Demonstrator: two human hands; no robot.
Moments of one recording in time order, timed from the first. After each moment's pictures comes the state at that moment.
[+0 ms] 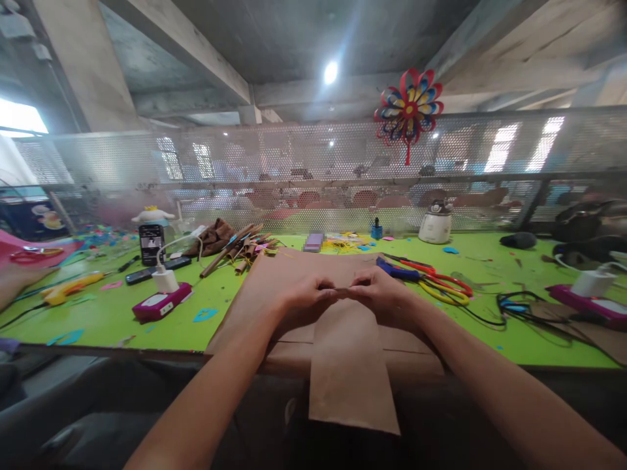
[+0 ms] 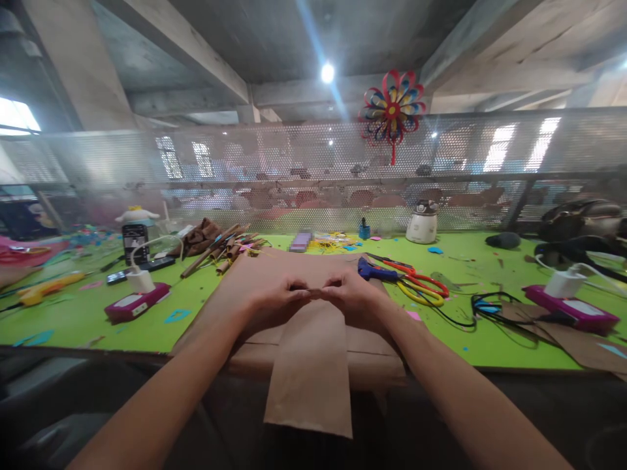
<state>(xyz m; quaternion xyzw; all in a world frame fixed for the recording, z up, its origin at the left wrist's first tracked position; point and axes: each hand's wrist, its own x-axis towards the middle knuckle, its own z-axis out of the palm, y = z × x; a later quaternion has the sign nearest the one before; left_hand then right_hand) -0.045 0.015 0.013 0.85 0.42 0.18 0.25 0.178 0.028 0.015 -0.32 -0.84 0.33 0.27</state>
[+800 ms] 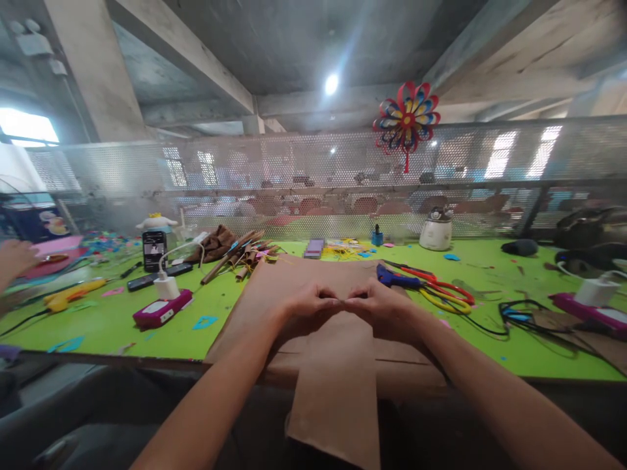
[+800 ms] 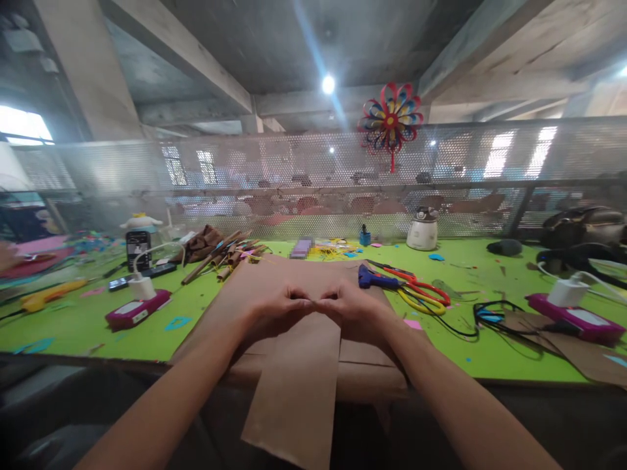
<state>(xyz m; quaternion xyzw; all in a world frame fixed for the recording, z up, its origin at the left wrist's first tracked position) -0.046 0.015 0.011 0.82 0.40 0.22 0.35 0.176 0.008 0.026 -0.32 -0.84 0.39 0.22</state>
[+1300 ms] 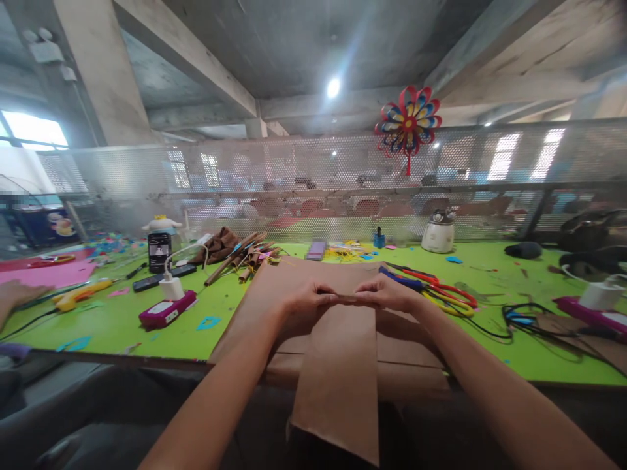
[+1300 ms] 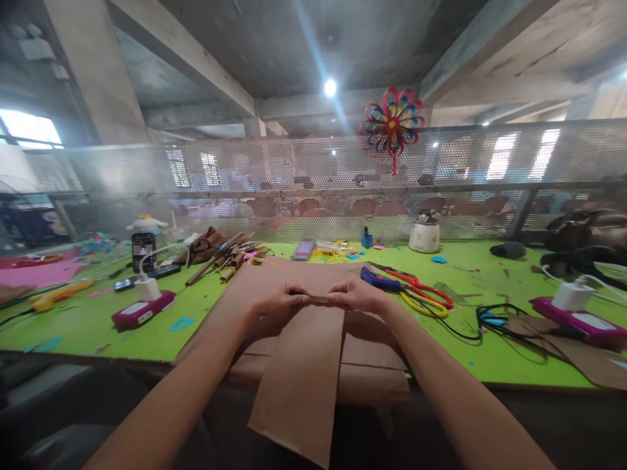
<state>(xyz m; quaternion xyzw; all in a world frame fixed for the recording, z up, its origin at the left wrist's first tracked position) -0.054 0.023 0.012 0.81 0.42 0.25 0.32 0.191 0.040 0.024 -0.28 -0.86 0.38 0.19</state>
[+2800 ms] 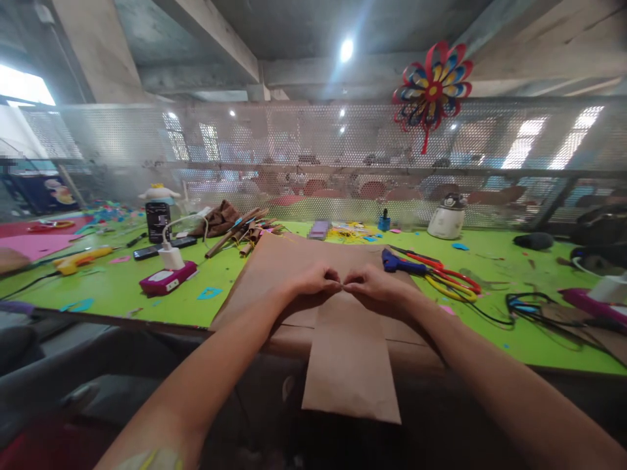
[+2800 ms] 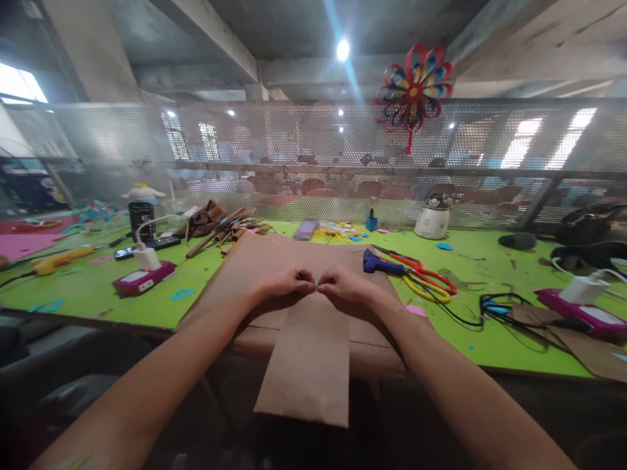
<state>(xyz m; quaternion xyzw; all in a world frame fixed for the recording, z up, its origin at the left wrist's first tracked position) -0.040 0.024 0.003 0.83 0.44 0.20 0.27 0.168 0.051 -0.002 -0.26 -0.92 0.23 0.17</state>
